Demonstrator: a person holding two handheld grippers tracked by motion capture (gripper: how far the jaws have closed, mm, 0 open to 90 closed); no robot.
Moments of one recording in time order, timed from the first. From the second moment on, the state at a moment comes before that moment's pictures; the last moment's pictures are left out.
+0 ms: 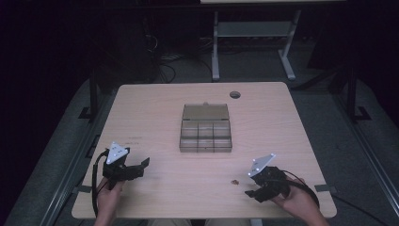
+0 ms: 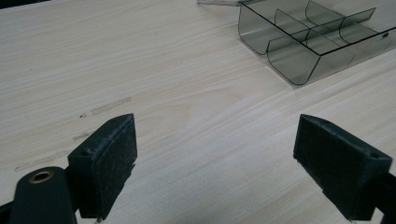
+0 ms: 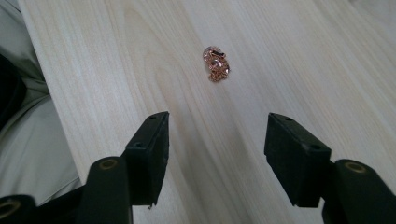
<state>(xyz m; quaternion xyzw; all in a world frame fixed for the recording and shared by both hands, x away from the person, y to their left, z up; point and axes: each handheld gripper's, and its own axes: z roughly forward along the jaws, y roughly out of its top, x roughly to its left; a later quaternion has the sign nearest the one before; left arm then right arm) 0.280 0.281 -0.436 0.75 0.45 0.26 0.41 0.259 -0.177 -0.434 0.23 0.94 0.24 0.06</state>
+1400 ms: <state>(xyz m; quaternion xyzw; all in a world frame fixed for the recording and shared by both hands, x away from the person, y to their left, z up) 0.280 0.286 -0.435 0.75 0.45 0.26 0.41 0.298 -0.122 -0.437 0.20 0.97 0.16 0.02</state>
